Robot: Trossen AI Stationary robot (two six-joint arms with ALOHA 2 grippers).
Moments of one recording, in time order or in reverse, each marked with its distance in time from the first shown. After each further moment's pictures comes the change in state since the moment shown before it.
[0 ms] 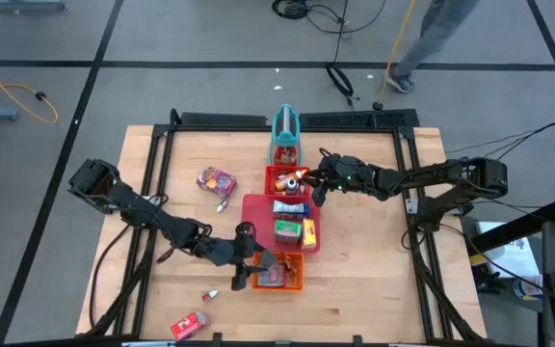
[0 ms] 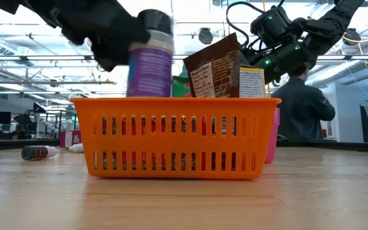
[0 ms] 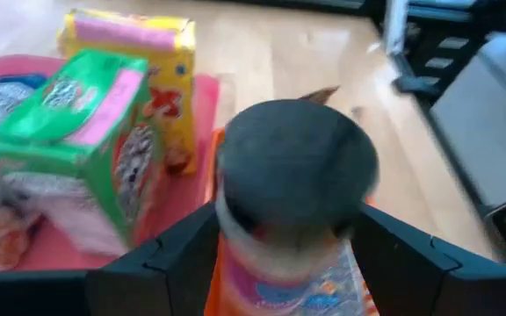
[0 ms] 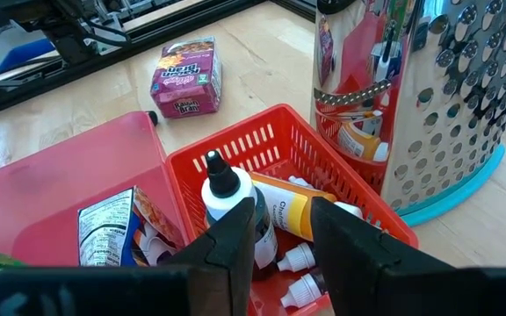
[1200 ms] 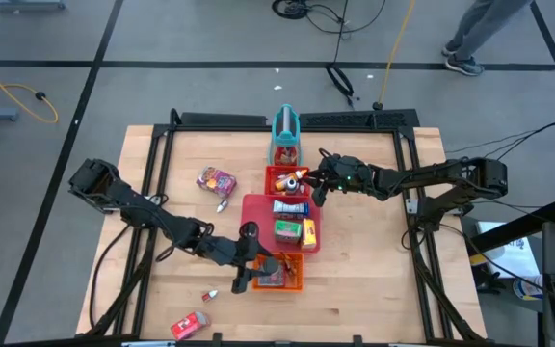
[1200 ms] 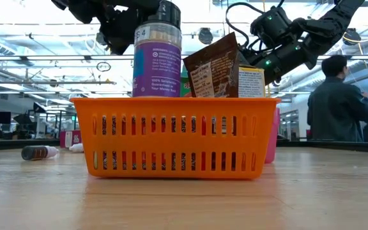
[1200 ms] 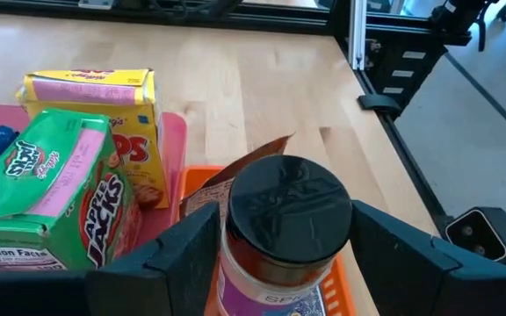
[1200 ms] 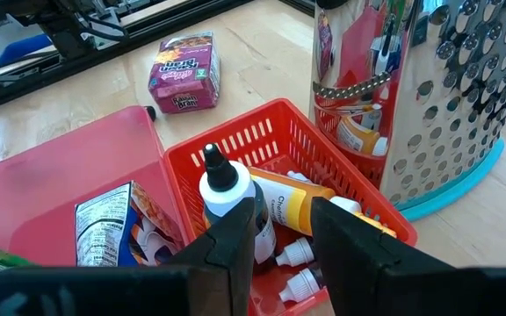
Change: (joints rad) left arm 0.008 -0.001 0.083 -0.049 0.068 0.054; right arm 0.000 0.000 0.000 -0.012 0.000 0.000
